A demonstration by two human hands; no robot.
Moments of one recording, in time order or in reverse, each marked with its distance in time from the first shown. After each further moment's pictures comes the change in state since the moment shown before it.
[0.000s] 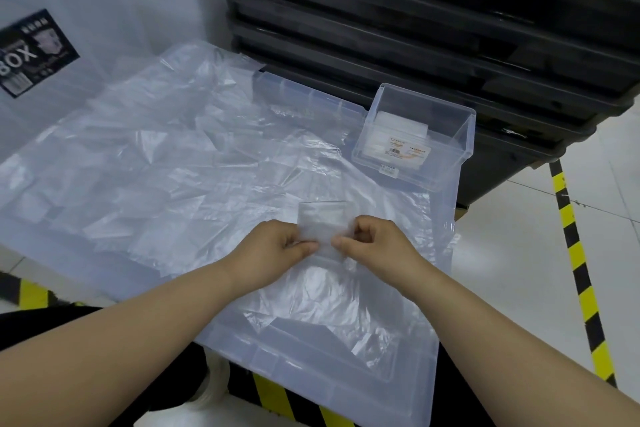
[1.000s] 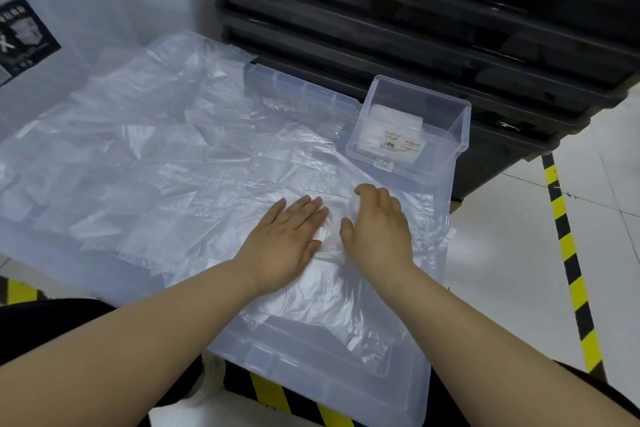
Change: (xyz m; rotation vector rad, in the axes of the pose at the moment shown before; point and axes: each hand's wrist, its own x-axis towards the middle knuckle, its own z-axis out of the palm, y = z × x) left_hand 0.014 -0.004 0.018 0.834 -0.033 0.289; right_hand 0.012 0.000 0.012 -0.744 0.383 -0.062
